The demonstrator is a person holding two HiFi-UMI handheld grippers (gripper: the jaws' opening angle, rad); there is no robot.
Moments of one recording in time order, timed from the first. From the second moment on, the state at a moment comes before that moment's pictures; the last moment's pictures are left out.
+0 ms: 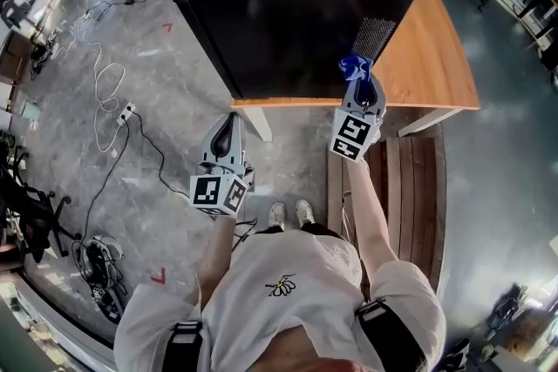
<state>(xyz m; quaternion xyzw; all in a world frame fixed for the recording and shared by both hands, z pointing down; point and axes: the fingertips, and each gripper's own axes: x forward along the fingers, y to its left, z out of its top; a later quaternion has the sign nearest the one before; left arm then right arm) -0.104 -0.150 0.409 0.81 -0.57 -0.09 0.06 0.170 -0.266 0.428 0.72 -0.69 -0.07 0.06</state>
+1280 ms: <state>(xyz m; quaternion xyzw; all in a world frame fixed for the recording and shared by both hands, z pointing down) -0.123 -0.142 0.430 0.80 -0.59 -0.07 0.07 0.190 -0.212 0.446 0.75 -0.66 -0.03 0.04</state>
